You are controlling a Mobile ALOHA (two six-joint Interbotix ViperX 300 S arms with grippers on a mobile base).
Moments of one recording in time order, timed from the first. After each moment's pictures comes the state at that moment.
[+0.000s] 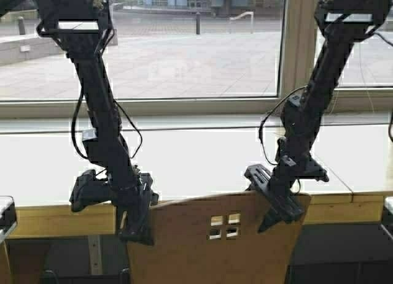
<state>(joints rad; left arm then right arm) -0.43 1.09 0.17 -0.64 -0.40 -1.17 0.29 1.09 0.04 1.12 0.18 0.09</state>
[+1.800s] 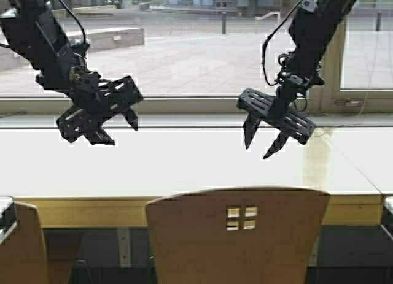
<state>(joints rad) -0.39 0.32 0.86 -0.12 -0.57 -0.55 0.37 0.52 0.42 0.71 0.09 0.08</state>
